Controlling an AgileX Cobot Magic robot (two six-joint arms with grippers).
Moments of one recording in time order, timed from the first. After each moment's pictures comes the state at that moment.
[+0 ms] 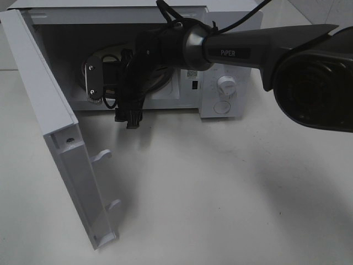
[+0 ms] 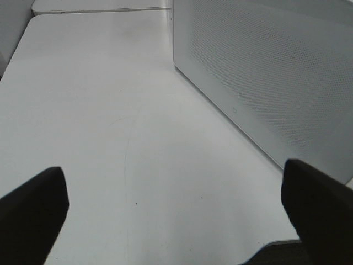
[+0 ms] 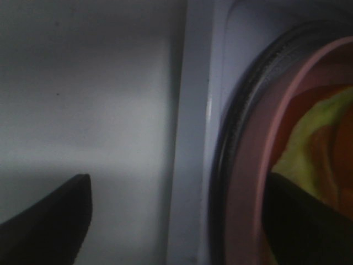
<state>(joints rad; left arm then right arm) 0.04 0.00 -0.52 -0.12 1.09 0.11 0.67 2.48 -2.02 0.12 0.45 -1.21</state>
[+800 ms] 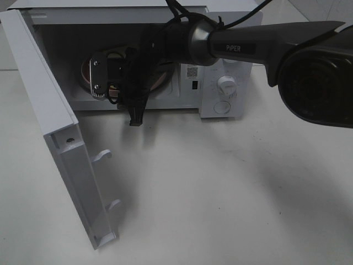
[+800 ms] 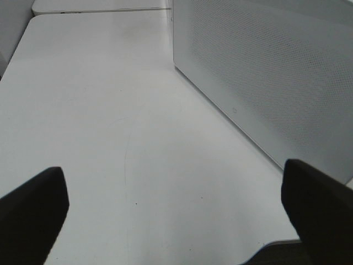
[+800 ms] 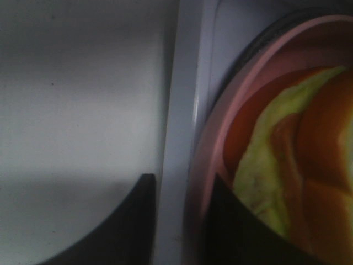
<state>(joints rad) 0.04 0.00 -0.52 -0.12 1.09 0.11 0.64 2.48 -2.03 0.16 0.49 -1.23</state>
